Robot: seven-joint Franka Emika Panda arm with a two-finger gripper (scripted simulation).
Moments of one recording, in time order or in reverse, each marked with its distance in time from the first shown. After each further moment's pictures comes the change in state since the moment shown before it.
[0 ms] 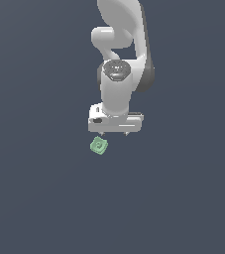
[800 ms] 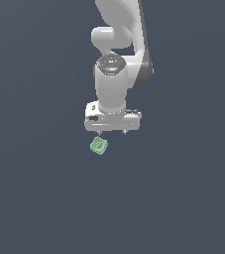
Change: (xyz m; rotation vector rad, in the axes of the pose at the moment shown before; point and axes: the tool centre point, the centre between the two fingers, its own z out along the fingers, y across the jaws) arm 0.004 0.008 -0.013 0.022 0.022 0.011
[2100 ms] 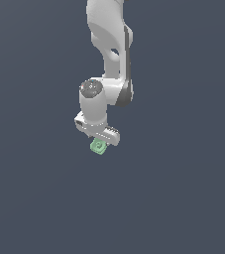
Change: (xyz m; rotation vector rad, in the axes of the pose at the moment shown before) arm -0.019 0.064 0.082 -0.007 0.014 0.466
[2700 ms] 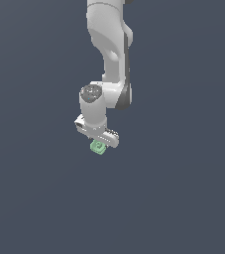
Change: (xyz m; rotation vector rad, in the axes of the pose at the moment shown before) arm 0.000 0.003 0.018 0.000 0.002 0.019
